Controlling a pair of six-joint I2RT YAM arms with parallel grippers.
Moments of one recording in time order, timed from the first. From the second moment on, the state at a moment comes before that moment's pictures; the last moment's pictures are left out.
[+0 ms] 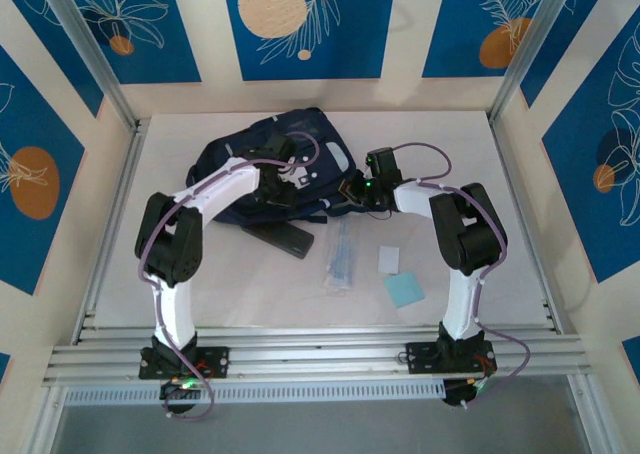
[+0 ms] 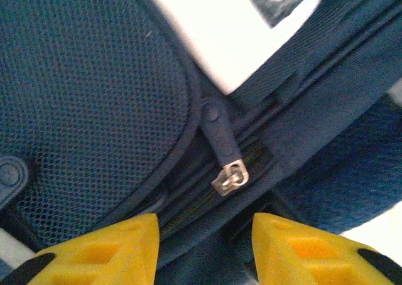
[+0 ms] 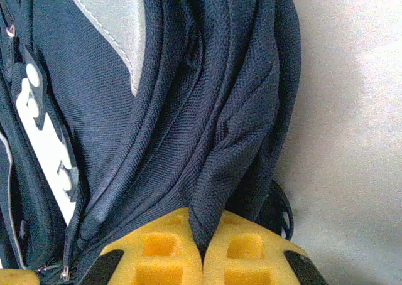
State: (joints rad) left arm -0.52 1.96 1.58 -0.85 -0.01 -0.23; right arm 0.34 1.96 1.14 0.03 -0.37 0.91
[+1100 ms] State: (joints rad) left arm -0.54 1.92 1.37 -0.53 -0.19 -0.41; right arm 0.34 1.96 1.12 0.07 -0.41 0.91
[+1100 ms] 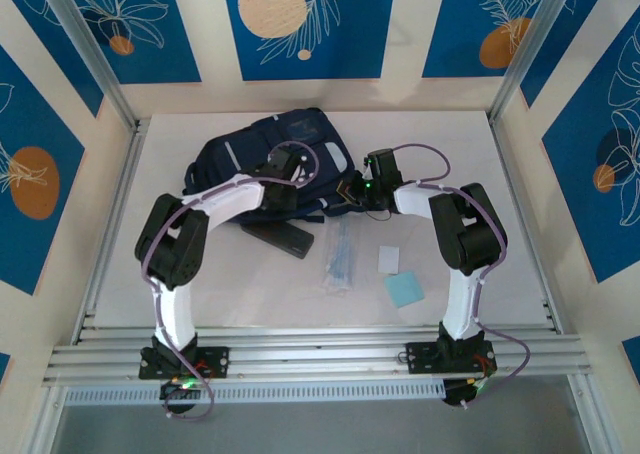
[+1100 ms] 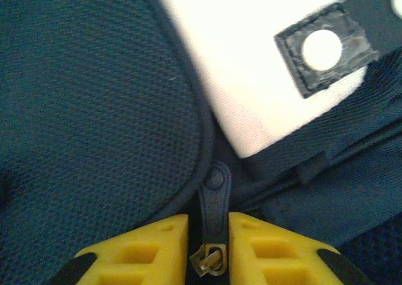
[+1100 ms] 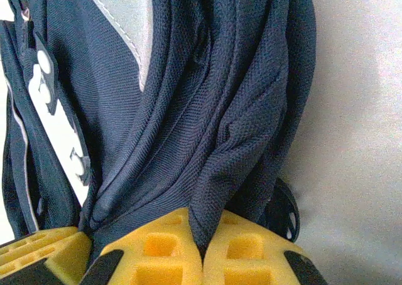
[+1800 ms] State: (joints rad) left arm -0.51 1.79 1.32 -0.55 -0.18 -0.44; right arm 0.32 1.96 1.11 0.08 -0.41 0.91
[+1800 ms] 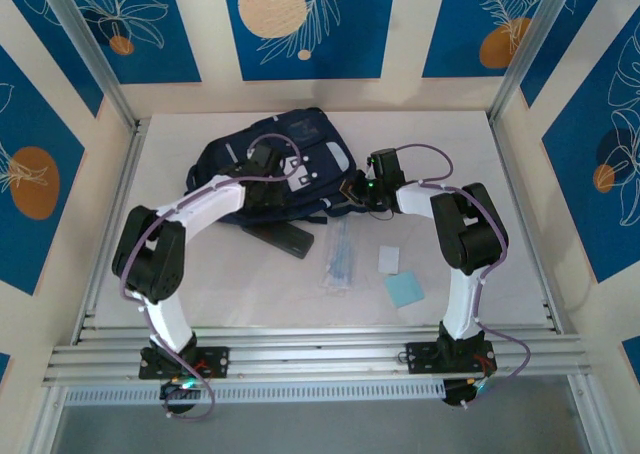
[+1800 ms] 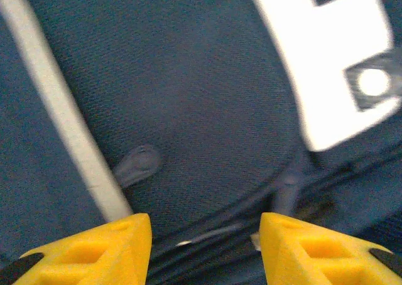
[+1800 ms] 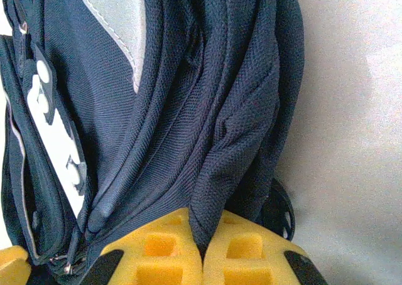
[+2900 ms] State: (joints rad) left arm -0.56 2.19 1.74 -0.85 -0.24 -0.24; right arm 0.32 1.96 1.11 0.08 -0.42 0.91
